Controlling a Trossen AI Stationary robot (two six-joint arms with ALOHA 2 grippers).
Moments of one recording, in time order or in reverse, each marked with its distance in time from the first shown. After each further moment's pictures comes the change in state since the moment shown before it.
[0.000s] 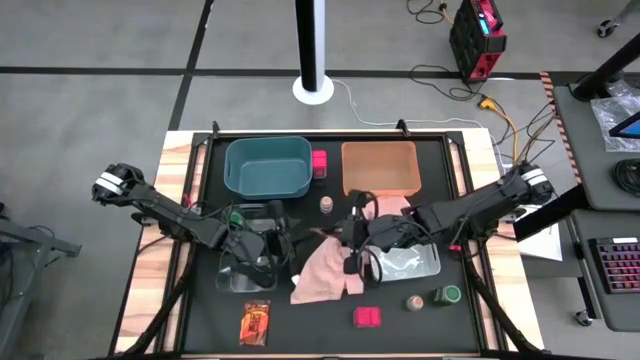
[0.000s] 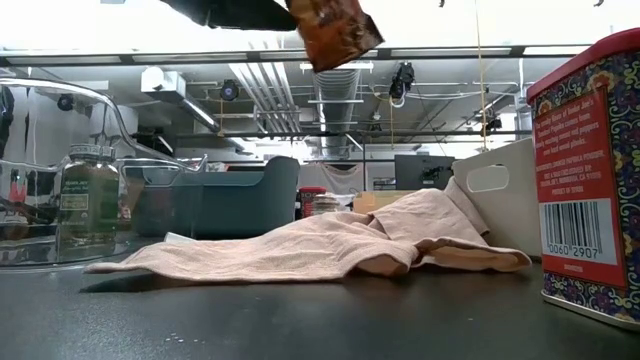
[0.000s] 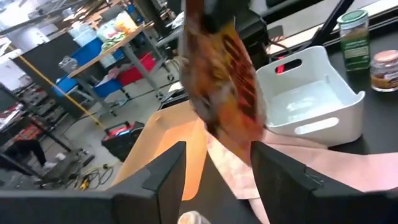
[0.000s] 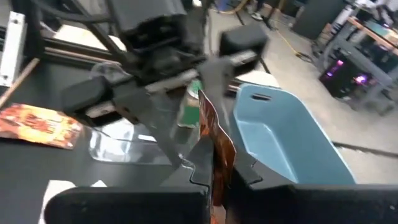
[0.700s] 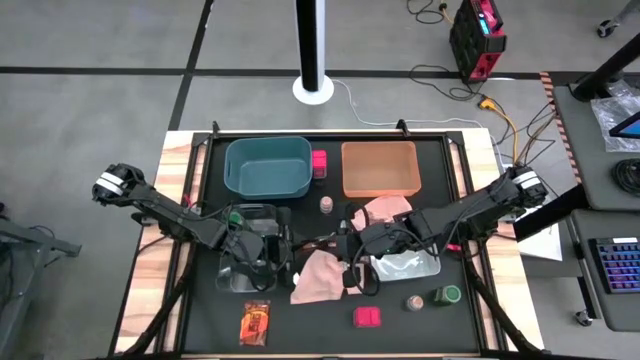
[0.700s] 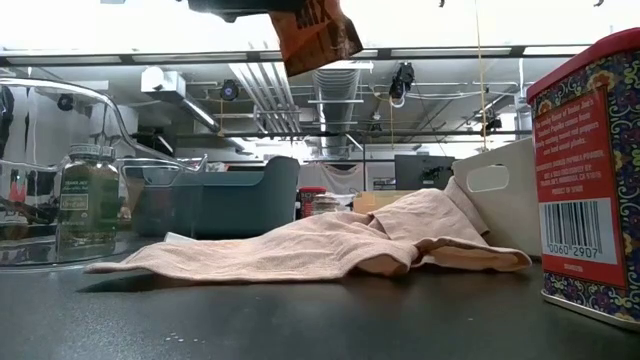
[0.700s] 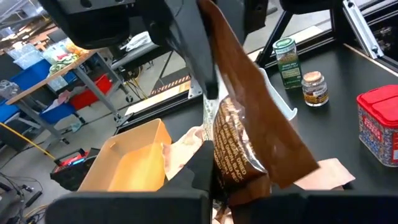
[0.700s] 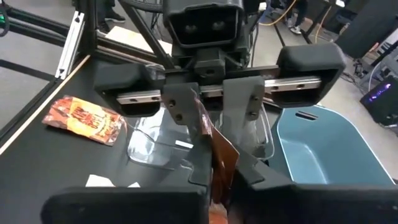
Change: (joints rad) left arm 0.002 0.004 -0.002 0.040 0.214 0.022; right arm 0.013 0.069 0.001 0.084 -0.149 -0.065
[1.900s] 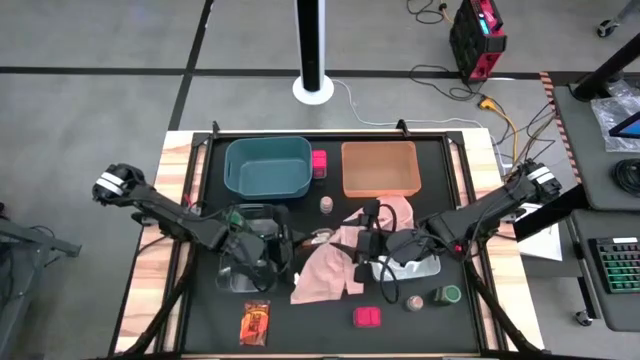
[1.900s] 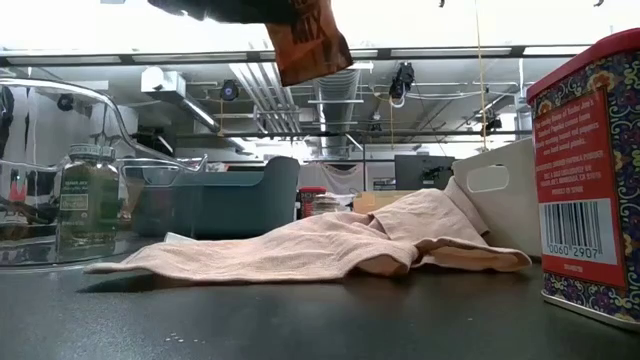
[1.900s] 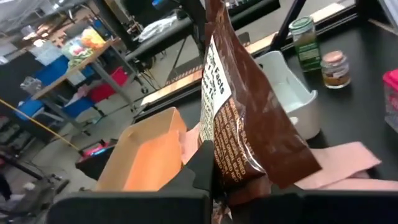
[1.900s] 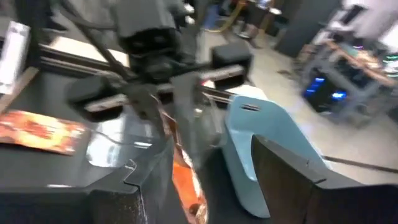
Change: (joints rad) left arm -0.010 -0.001 -0.001 -0.037 -0.081 0.030; right arm 0.092 -0.125 -0.113 0.039 0.287 0.035
